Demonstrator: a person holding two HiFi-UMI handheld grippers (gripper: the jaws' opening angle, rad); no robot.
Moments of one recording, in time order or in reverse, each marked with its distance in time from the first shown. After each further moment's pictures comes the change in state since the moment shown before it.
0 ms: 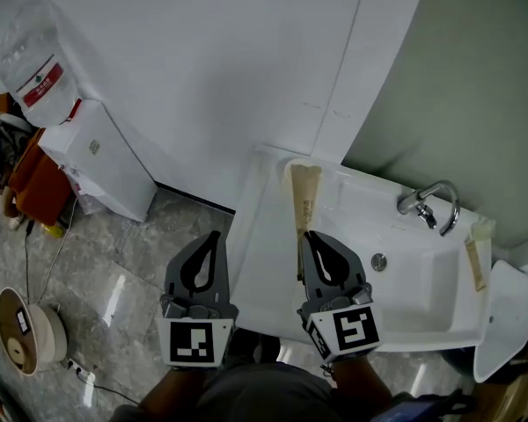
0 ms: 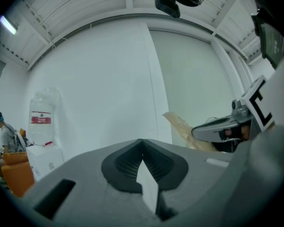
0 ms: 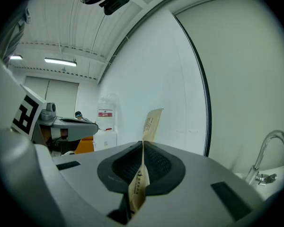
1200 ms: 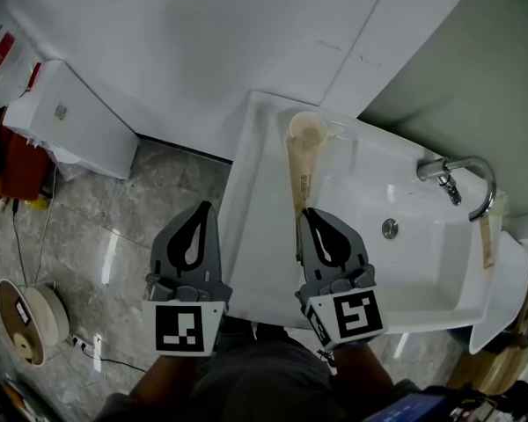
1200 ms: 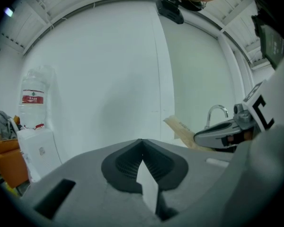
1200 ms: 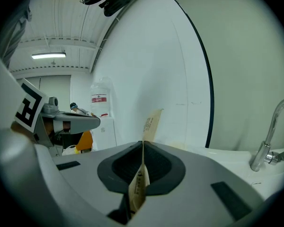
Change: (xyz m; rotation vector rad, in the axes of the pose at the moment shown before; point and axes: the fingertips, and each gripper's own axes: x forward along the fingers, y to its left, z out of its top) left arm 0.064 0.025 -0.077 -0.068 0.153 -0.061; right arm 0.062 -0.011 -0.081 0.070 0.178 -0.021
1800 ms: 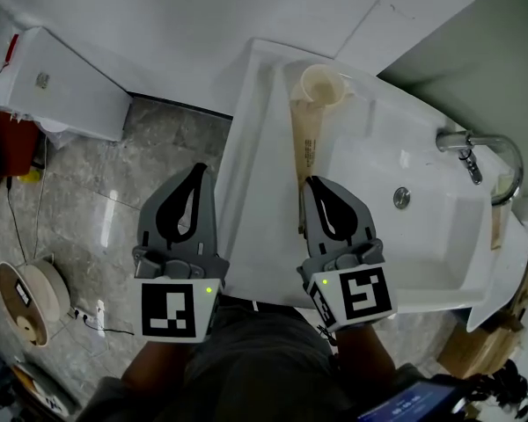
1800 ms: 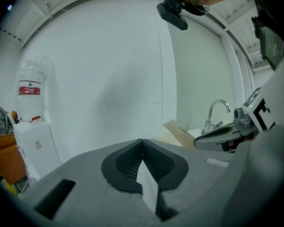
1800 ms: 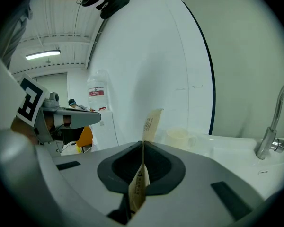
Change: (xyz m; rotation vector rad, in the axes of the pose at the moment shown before) left arm 0.027 0.011 -0.031 -0.018 0.069 -0.028; right arm 0.029 -0.003 -0.039 0.040 0.086 -0.001
